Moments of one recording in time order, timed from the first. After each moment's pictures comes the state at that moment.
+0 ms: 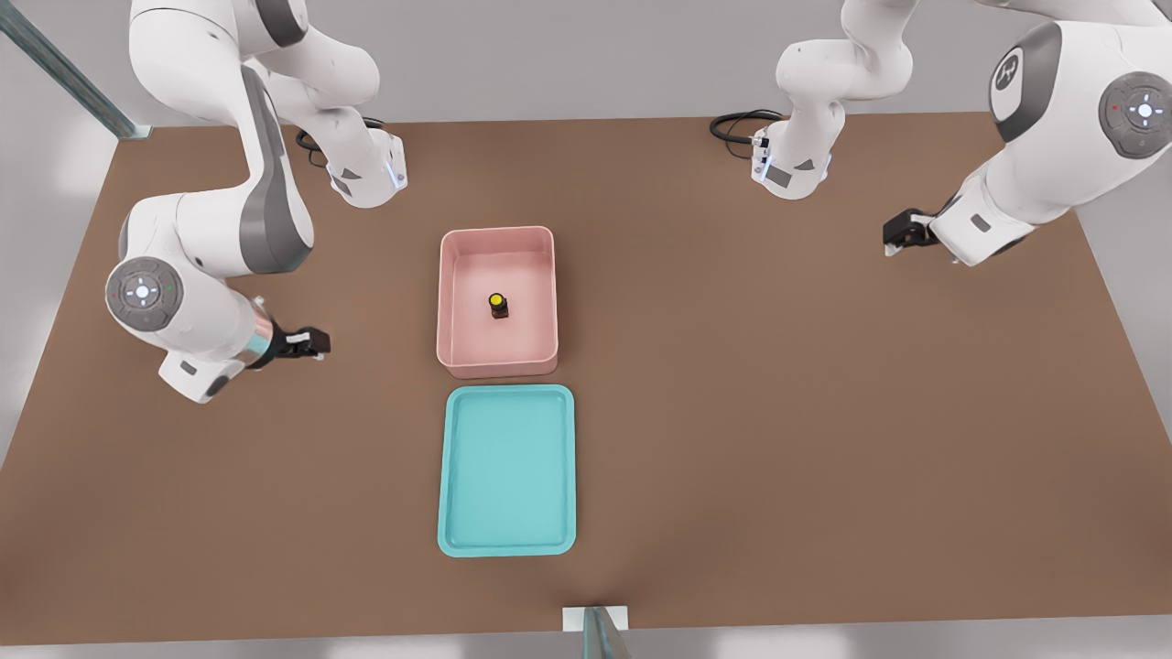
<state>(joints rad) 0.13 0.28 0.02 -1.43 -0.05 1.57 -0.01</state>
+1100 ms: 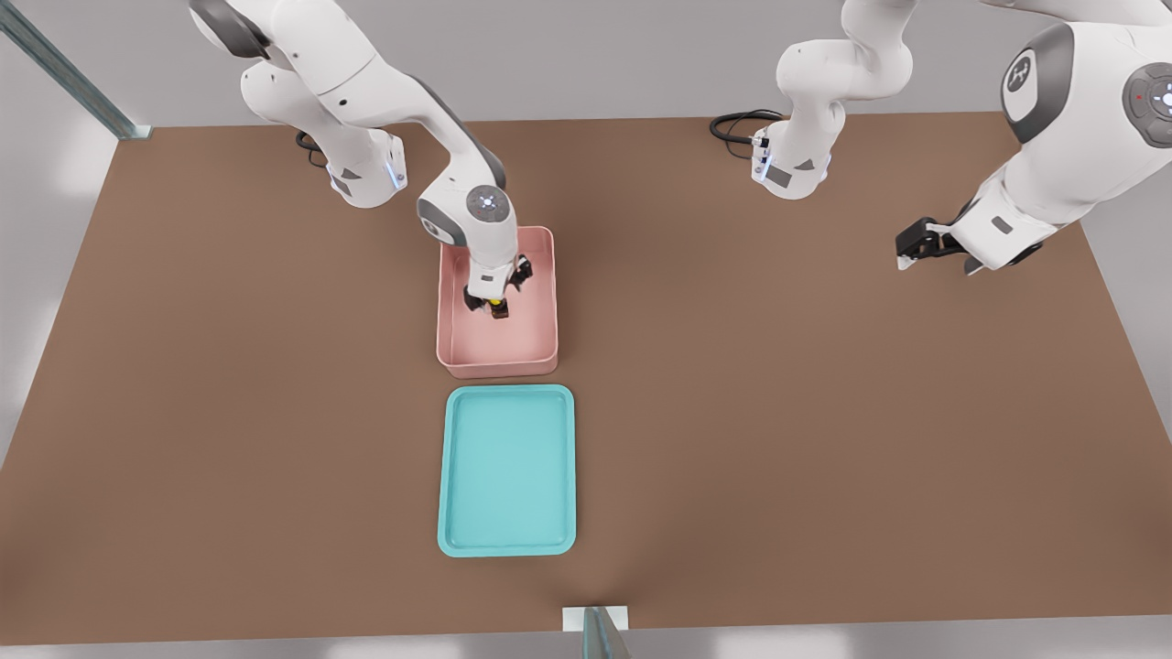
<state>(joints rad) 0.37 0.25 0.40 -2.36 -0.32 2.54 0.41</state>
